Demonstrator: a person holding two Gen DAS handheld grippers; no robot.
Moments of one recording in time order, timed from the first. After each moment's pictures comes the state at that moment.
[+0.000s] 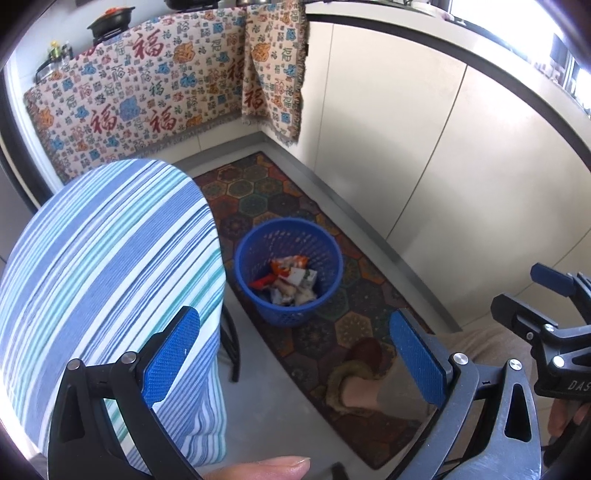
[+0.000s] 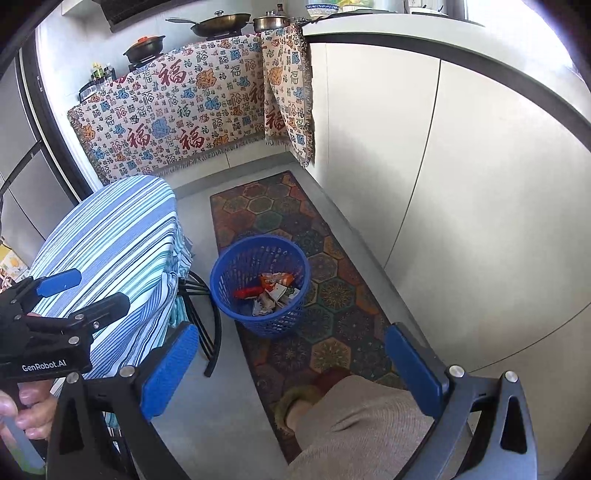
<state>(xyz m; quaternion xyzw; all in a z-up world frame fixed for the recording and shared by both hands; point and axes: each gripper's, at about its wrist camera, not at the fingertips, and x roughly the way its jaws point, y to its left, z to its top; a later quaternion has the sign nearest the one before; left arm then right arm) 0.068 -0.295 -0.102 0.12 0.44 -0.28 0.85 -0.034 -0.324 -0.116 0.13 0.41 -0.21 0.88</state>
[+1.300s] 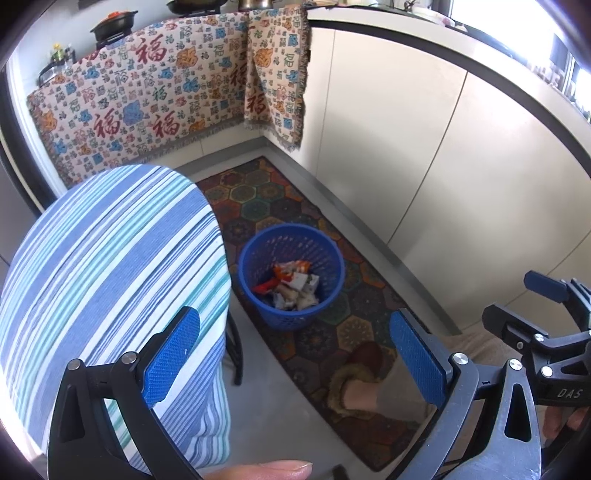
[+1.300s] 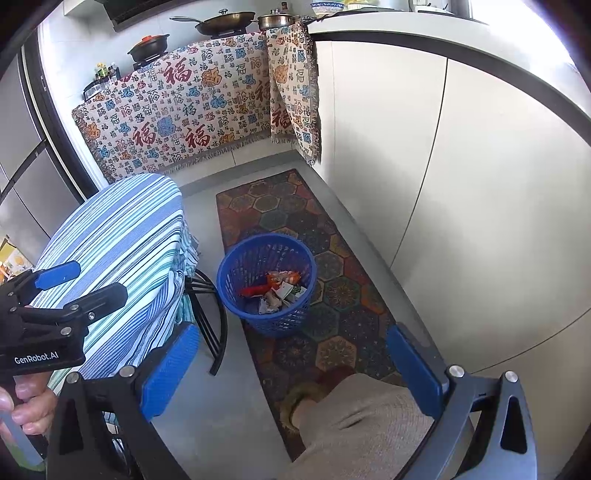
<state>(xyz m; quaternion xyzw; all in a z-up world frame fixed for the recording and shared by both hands) 0.067 -0.297 -0.093 0.12 0.43 -0.27 0.85 -0.029 -0.319 -0.112 0.13 0.41 -0.20 0.88</state>
